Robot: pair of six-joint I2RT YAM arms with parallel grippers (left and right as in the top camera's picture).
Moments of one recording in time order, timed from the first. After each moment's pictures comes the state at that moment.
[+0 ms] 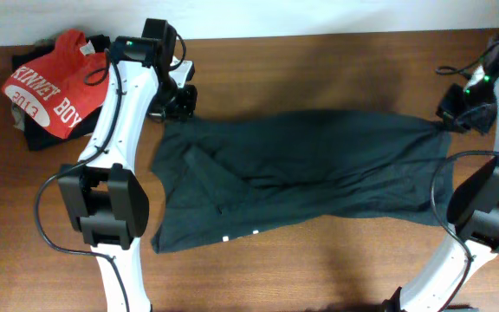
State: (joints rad) left arm -0.15 2.21 2.14 -1.36 0.12 0.01; right arm -0.42 2.14 2.05 -1.42 -0.08 0.23
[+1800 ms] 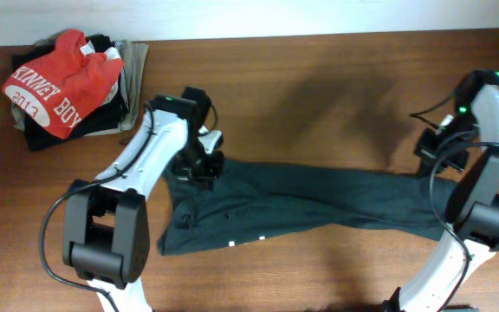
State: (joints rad) left arm -0.31 1.96 1.50 -1.25 0.26 -0.09; right arm -0.39 2.15 1.76 -1.52 -0.14 0.23
